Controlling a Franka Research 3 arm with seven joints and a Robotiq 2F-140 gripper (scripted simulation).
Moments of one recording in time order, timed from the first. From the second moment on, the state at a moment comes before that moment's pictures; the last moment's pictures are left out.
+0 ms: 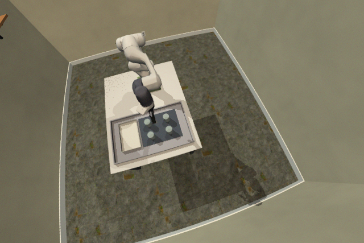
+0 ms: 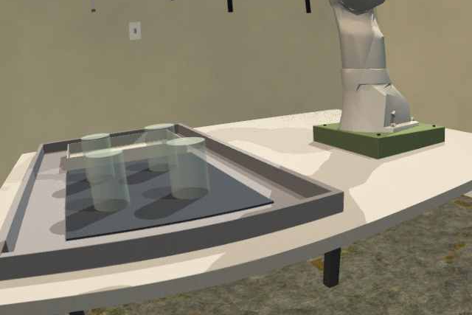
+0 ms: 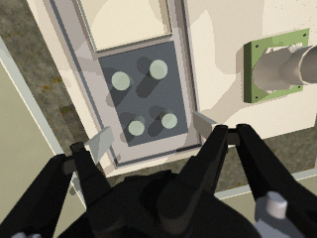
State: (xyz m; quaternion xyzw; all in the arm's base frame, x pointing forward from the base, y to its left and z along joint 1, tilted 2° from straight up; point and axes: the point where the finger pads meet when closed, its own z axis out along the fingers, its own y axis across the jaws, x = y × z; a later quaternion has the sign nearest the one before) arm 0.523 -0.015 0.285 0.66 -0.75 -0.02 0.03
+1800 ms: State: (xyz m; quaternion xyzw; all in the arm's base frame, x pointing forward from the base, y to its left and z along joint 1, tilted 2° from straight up) arm 0.519 -0.022 0.238 0.45 -0.89 -0.01 0.03
